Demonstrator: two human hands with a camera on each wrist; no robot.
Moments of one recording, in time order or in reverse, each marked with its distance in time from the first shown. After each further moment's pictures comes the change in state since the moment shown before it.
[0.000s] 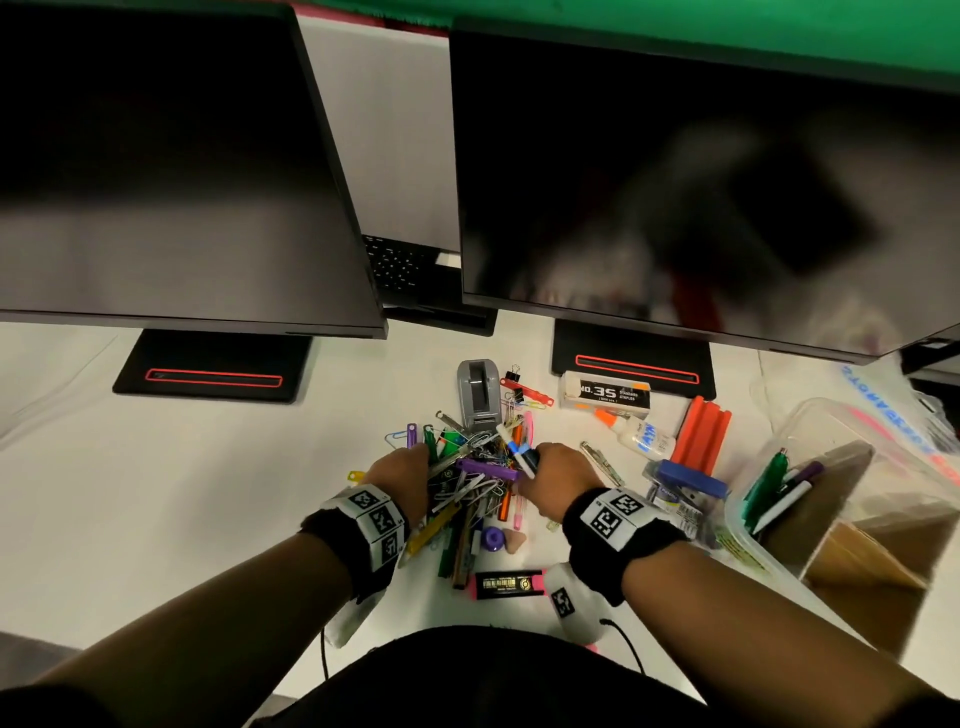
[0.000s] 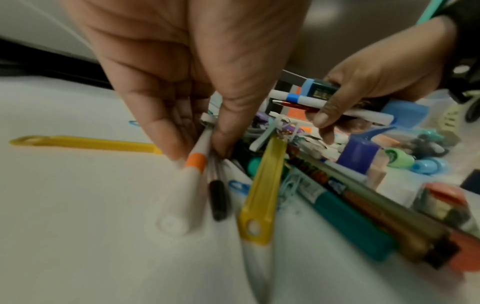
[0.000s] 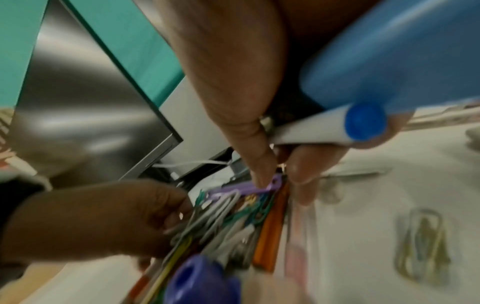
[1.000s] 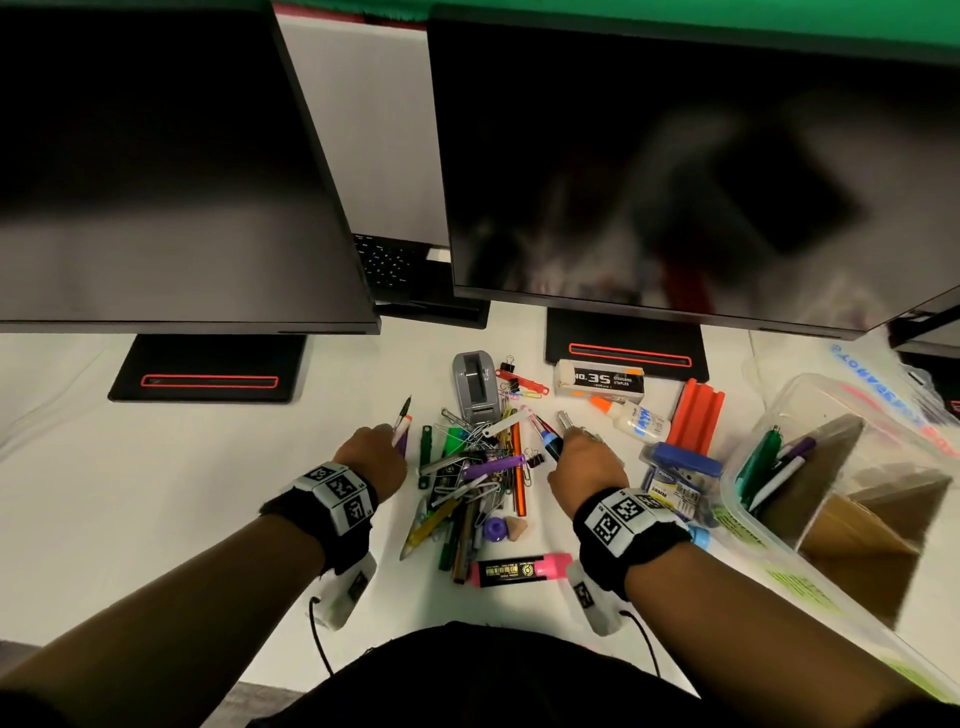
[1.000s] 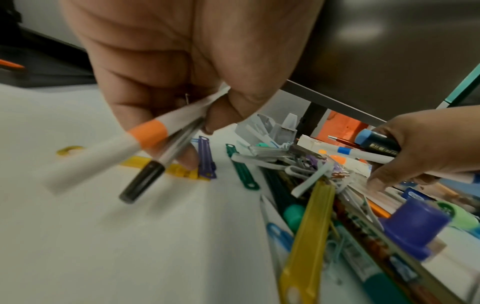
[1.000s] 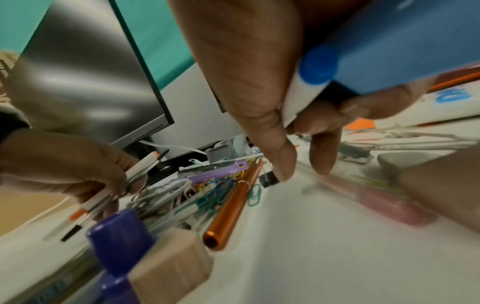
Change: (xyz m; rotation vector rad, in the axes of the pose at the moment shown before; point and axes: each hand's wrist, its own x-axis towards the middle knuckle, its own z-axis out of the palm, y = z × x) left_hand 0.004 -0.020 -0.021 -0.129 0.024 -0.154; right_hand -0.009 0.020 0.001 -0.143 0.181 0.118
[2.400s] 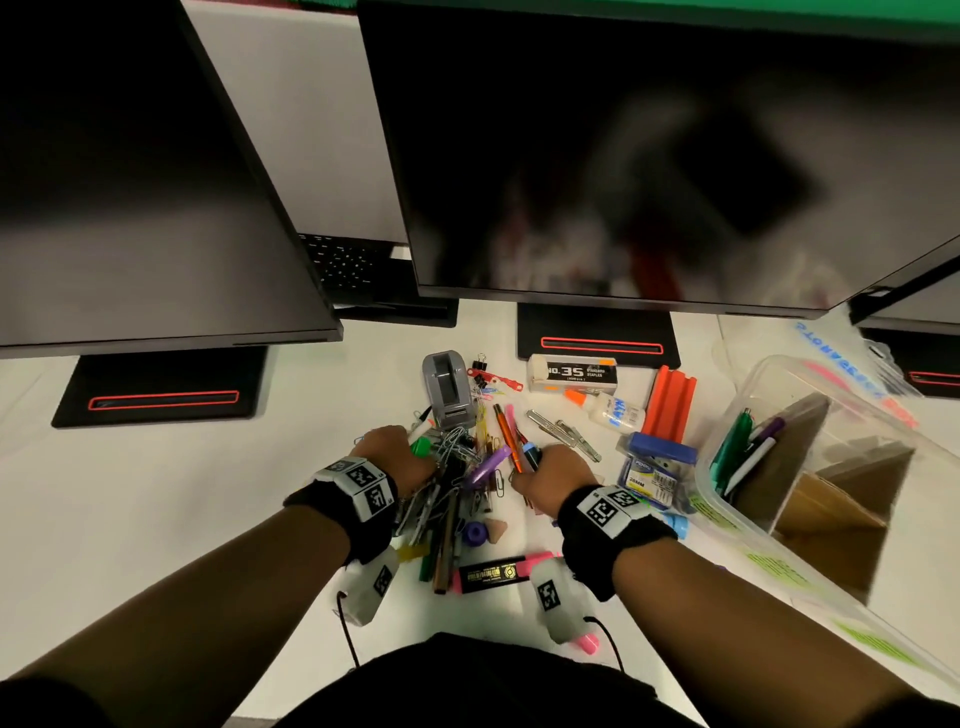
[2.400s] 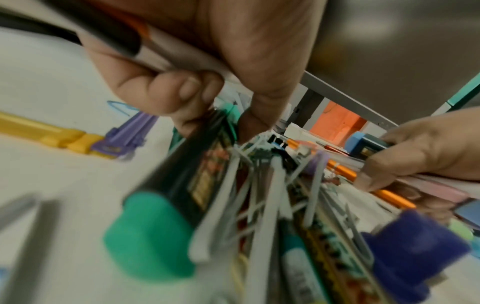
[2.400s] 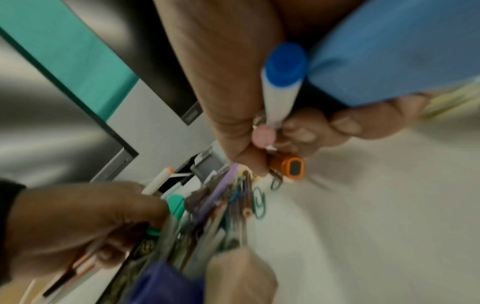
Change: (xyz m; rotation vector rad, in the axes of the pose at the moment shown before) left_hand 0.014 0.038 0.014 0.029 -0.089 0.076; right_hand 0.001 0.005 0.005 0.365 -0.237 0.114
